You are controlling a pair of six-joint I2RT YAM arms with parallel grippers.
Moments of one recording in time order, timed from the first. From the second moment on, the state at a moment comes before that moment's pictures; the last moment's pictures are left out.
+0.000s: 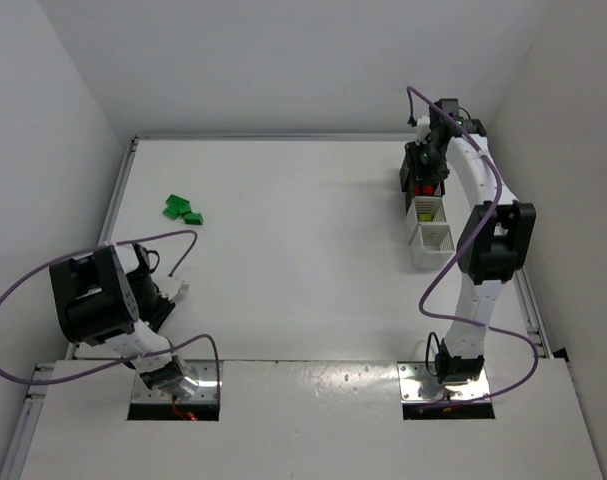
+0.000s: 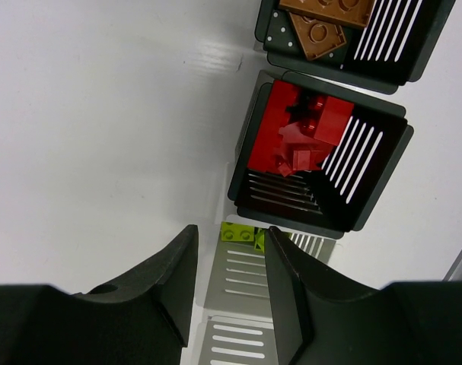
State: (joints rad) left arm 0.41 1.58 0.68 -0.93 -0.15 0.81; right arm 0.01 2.05 1.89 -0.97 -0.06 -0.16
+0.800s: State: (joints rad) left arm 0.31 1.63 0.70 -0.94 -0.19 0.74; right arm 0.02 2.05 1.89 -0.97 -0.09 -0.17
